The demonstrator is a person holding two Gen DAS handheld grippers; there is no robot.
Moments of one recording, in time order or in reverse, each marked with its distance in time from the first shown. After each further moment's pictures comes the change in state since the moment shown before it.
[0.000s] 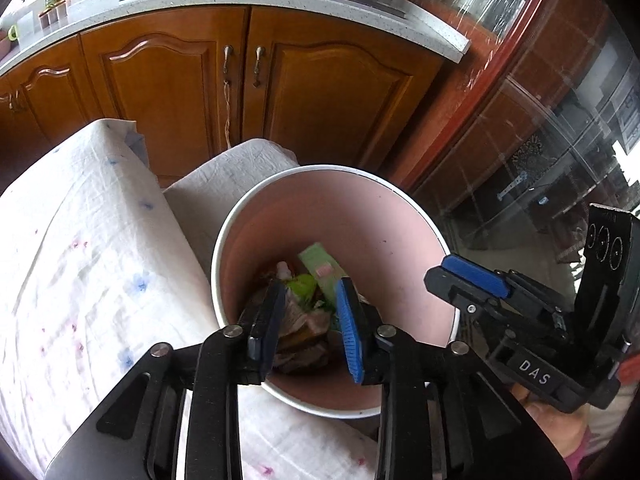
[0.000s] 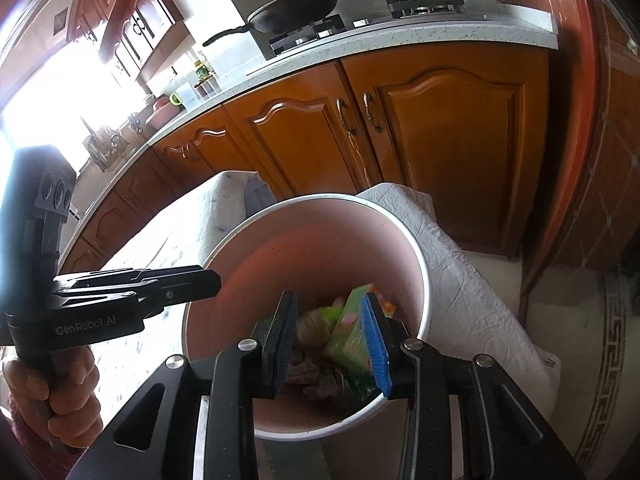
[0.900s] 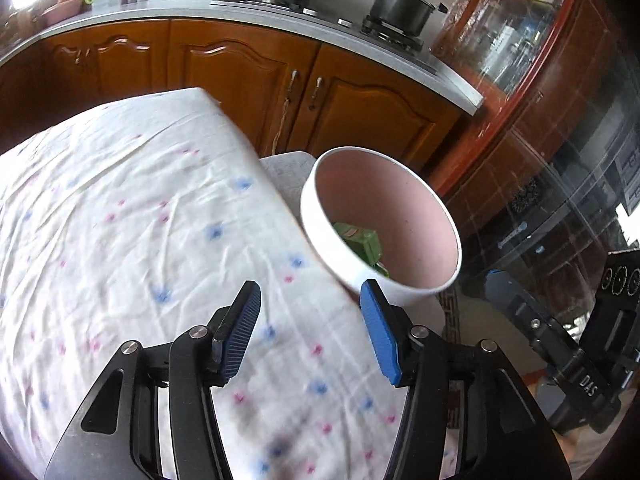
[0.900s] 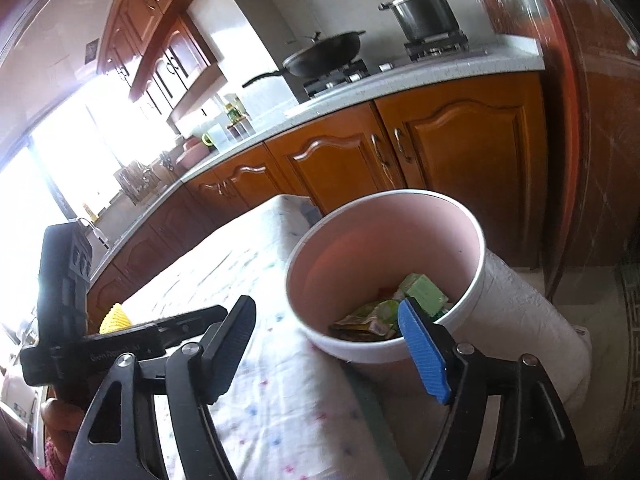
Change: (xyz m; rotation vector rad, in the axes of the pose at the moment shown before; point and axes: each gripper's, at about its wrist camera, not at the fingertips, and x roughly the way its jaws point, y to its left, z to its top) left arm -0.082 0.050 -0.116 -0.189 -0.184 0.015; right arm -0.059 0.065 -0.068 0.032 -0.207 0.087
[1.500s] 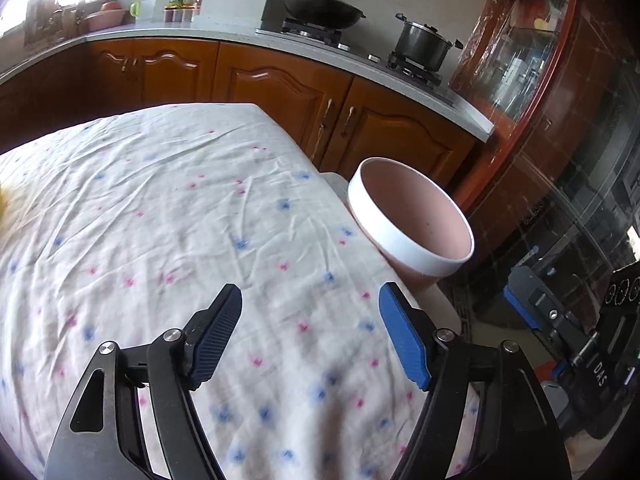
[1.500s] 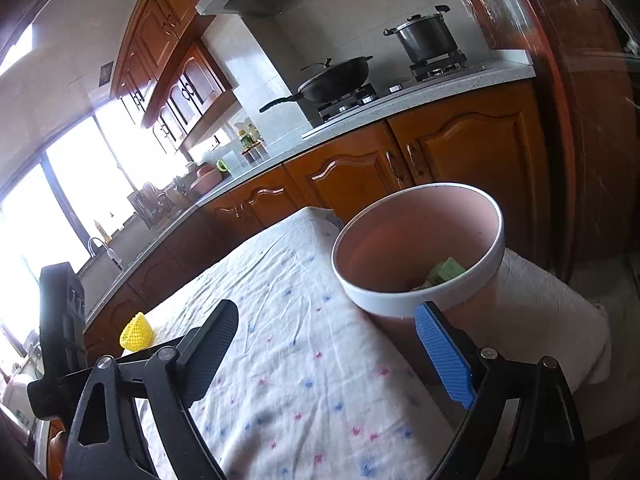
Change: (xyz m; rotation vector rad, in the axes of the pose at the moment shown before) left arm -0.055 0.030 -0.061 -0.048 -0.142 0.069; right arm -0.028 0.034 -0.049 0.026 -0.116 0.020
